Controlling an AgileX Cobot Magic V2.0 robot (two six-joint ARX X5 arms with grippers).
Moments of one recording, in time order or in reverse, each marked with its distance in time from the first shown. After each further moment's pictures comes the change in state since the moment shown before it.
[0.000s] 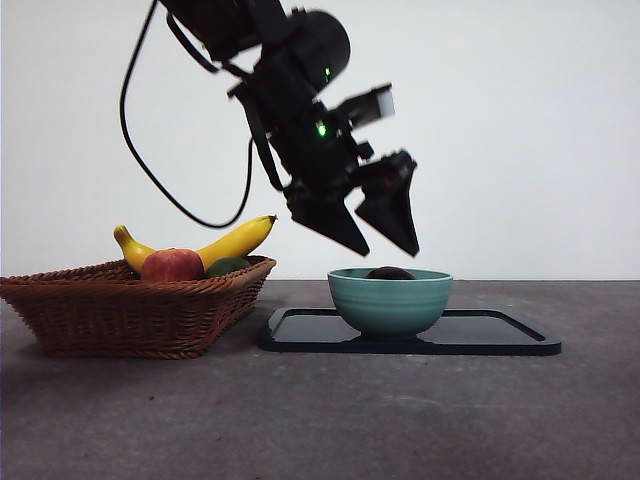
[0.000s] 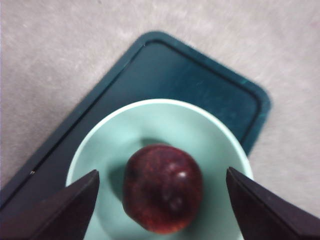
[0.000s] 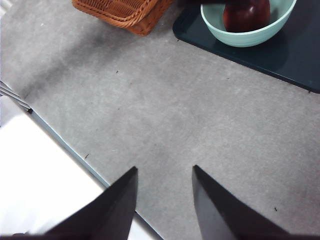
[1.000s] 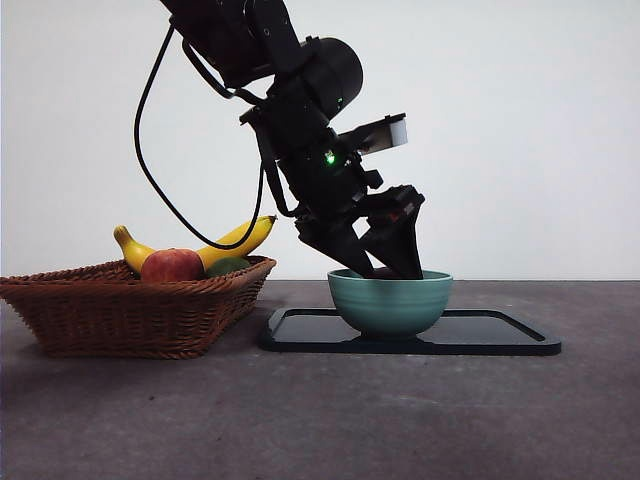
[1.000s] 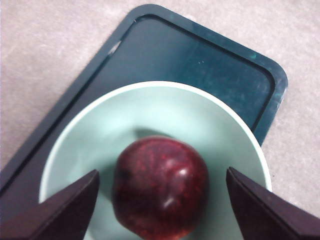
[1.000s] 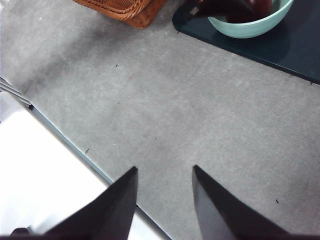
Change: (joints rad) left arm -0.017 0.047 0.001 0.009 -0.026 0.058; right arm 0.000 0.000 0.000 -0.023 0.000 0.000
